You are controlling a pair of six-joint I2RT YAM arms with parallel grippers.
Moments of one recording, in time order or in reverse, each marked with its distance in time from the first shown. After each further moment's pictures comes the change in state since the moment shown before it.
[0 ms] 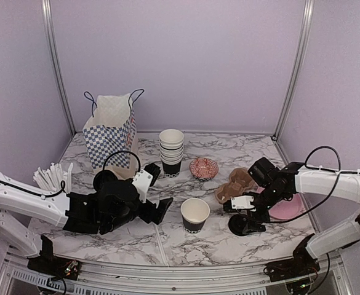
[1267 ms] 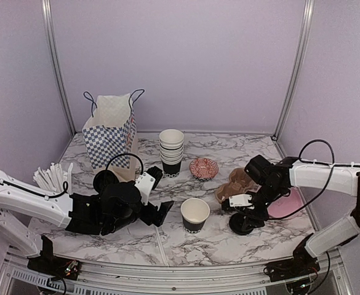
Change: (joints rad) left arm -0.001 0.031 0.000 -0.003 0.011 0.000; right arm -0.005 0.103 0.051 -0.051 -0.016 0.013
